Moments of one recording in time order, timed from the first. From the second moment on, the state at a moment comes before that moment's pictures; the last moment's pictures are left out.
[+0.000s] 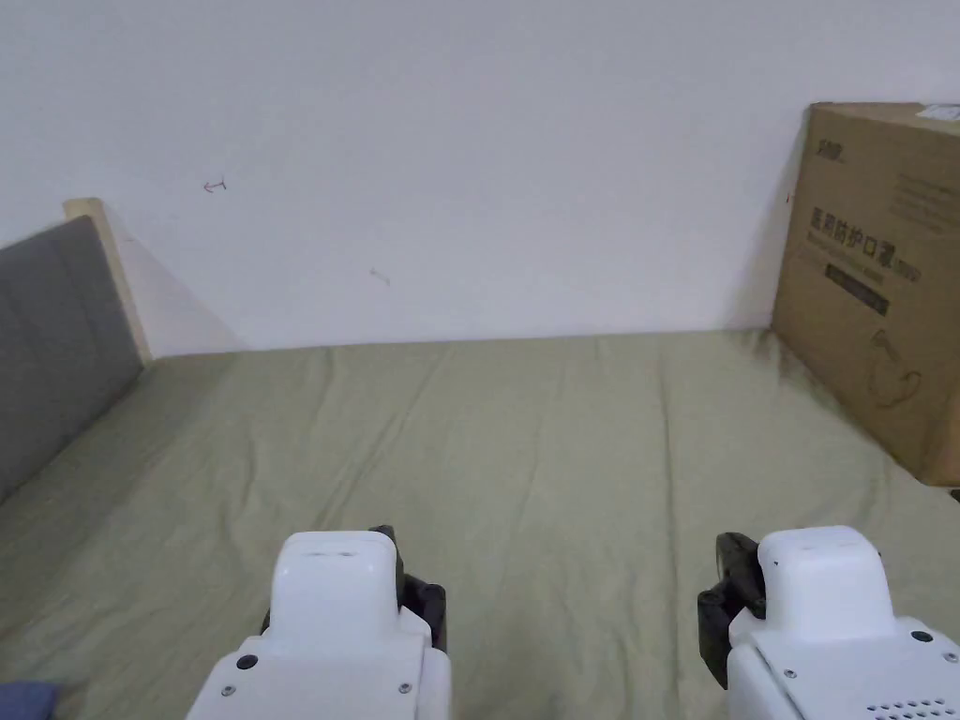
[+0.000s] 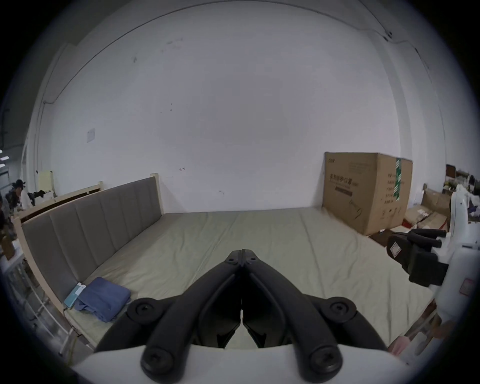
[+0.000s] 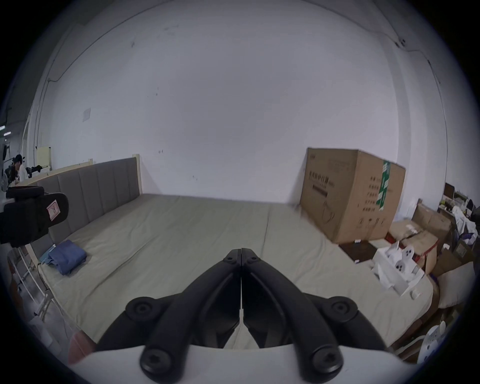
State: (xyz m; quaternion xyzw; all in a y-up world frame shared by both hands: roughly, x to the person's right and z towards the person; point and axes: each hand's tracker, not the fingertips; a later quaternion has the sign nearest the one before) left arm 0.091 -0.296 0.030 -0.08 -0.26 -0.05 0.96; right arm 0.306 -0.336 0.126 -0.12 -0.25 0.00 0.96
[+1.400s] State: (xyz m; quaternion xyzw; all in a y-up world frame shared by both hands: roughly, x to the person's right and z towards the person) left arm 0.085 -0.270 0.012 -0.08 -0.26 -0.01 0.96; right arm 0.312 -0.315 0.130 -0.05 -0.30 0.00 0.95
